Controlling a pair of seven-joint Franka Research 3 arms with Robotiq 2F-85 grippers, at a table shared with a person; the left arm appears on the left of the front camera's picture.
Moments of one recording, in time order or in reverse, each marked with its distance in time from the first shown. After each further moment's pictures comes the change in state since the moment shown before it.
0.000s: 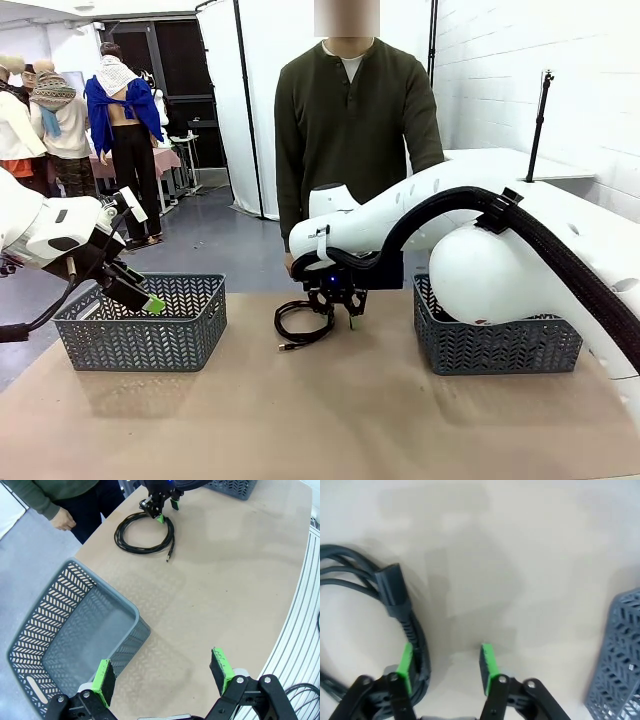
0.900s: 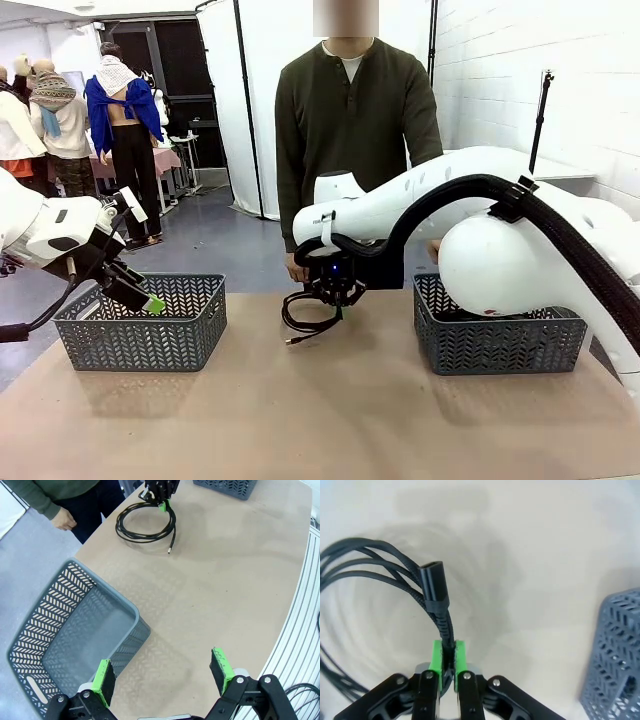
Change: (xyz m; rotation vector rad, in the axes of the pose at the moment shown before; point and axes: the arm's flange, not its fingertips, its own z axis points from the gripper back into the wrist) left arm 0.000 0.000 0.000 0.000 0.000 0.000; right arm 0.006 -0.006 0.030 0.051 -0.005 0.014
